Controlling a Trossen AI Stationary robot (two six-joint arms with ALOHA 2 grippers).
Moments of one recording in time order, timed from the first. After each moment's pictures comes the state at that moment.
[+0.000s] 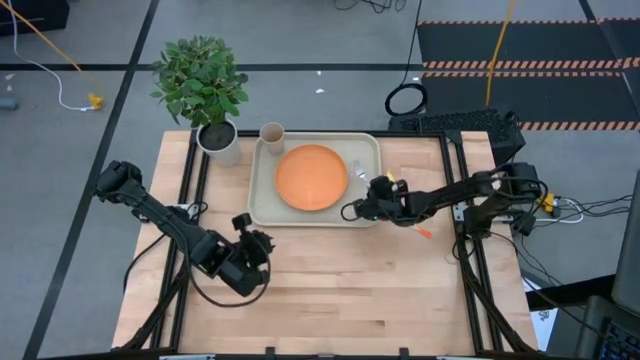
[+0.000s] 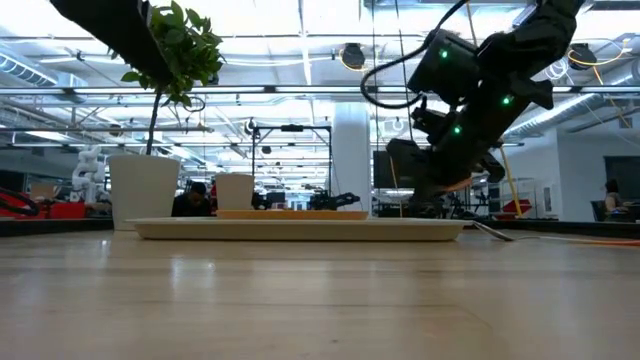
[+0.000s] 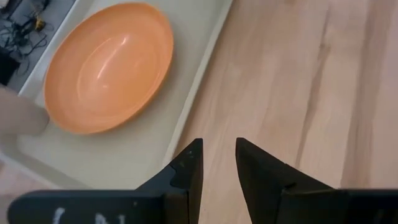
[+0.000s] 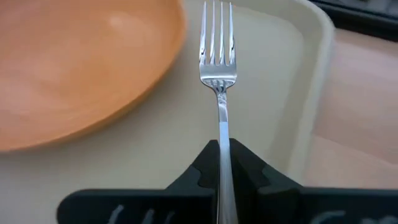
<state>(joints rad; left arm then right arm) -0.60 1.44 1.09 -0.87 -0.69 -0.72 -0.03 1.58 0.65 -0.08 0.76 0.89</state>
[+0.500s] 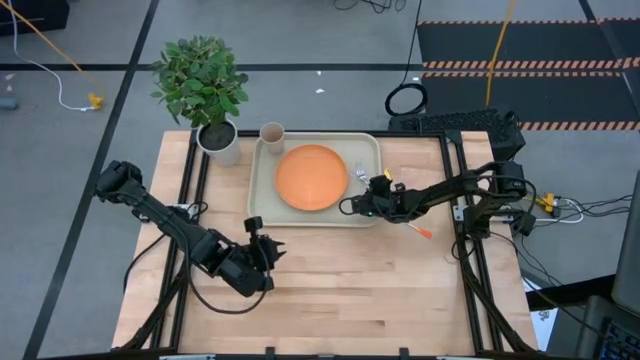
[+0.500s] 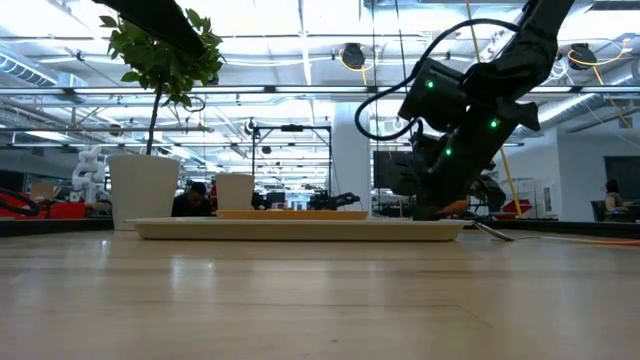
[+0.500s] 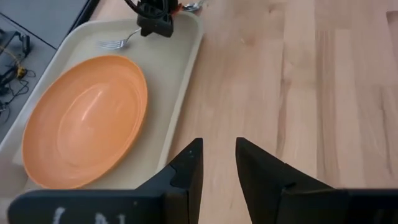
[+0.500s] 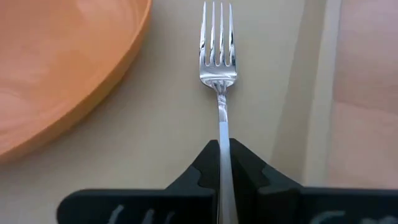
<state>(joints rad) -0.58 1.44 1.09 -0.66 -0.69 -0.48 -0.09 1.68 0.65 -0.02 0.68 1.02</state>
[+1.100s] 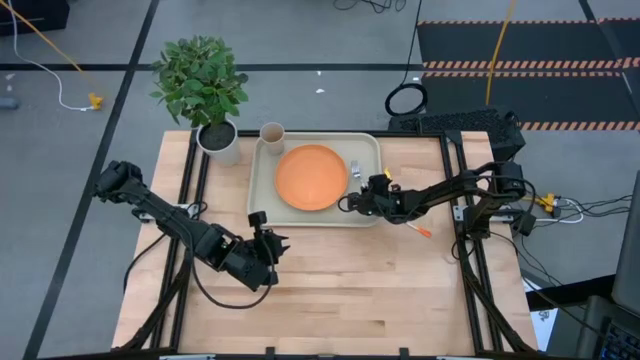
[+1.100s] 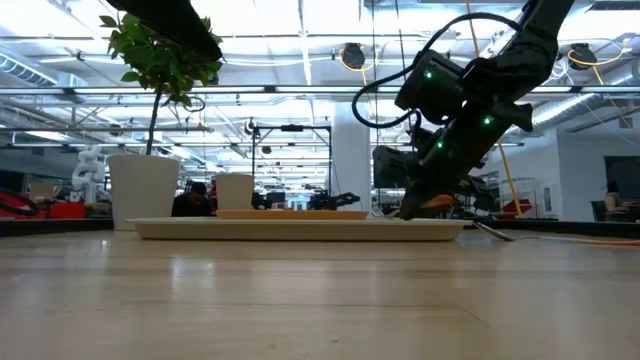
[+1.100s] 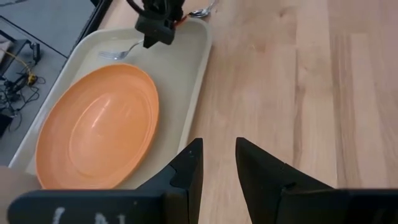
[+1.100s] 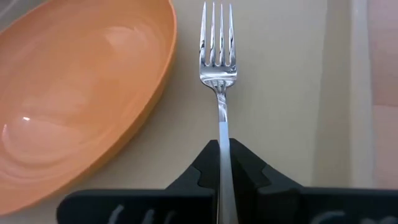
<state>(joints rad) -0.53 1.44 1.09 -0.63 -0.69 -0.40 -0.08 1.69 0.65 0.10 0.68 1.09</state>
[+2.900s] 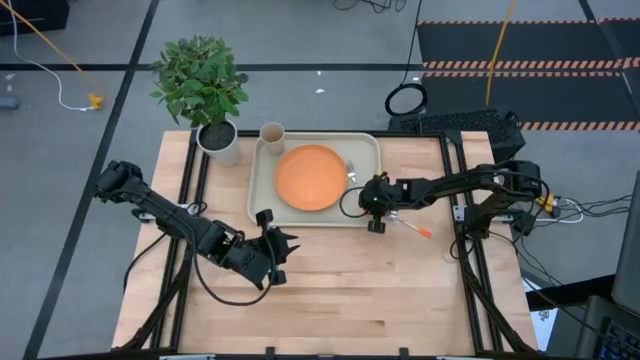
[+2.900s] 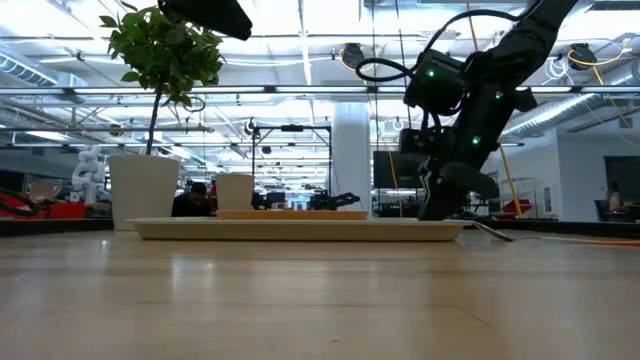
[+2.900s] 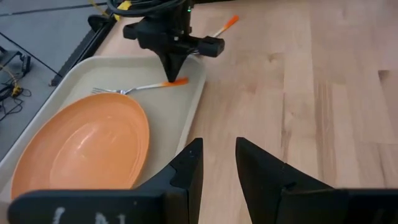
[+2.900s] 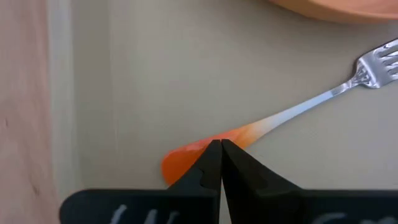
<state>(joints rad) -0.50 1.44 1.09 -0.45 -0.68 -0.34 -0.18 1.56 0.65 -0.14 0.10 -0.11</state>
